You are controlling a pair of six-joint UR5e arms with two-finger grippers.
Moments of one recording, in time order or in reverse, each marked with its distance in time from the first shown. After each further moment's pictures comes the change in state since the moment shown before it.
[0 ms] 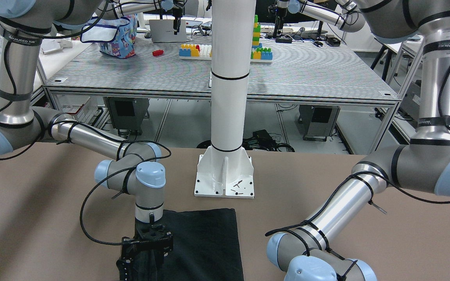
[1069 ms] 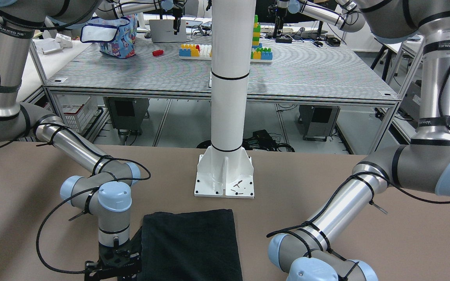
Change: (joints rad) left arm -0.001 0.006 0.002 0.000 -0.001 0.000; right arm 0.157 -0.058 -0.095 0.137 0.113 -0.183
